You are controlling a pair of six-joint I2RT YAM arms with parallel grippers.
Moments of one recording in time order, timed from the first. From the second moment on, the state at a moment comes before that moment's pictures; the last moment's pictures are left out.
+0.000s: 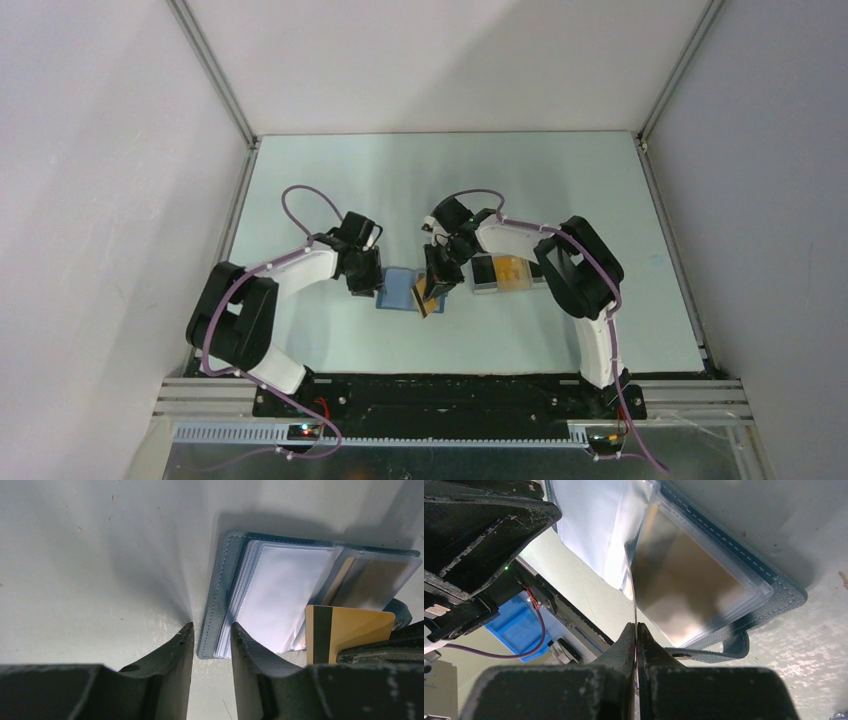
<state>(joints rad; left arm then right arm) -0.41 1.54 0.81 -0.48 0.09 -0.57 0.71 2.04 1.37 -0.55 -0.62 0.54</state>
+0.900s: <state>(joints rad) -0.42 1.56 0.82 -0.48 0.09 -0.57 0.64 2.14 1.37 -0.36 -0.82 0.53</state>
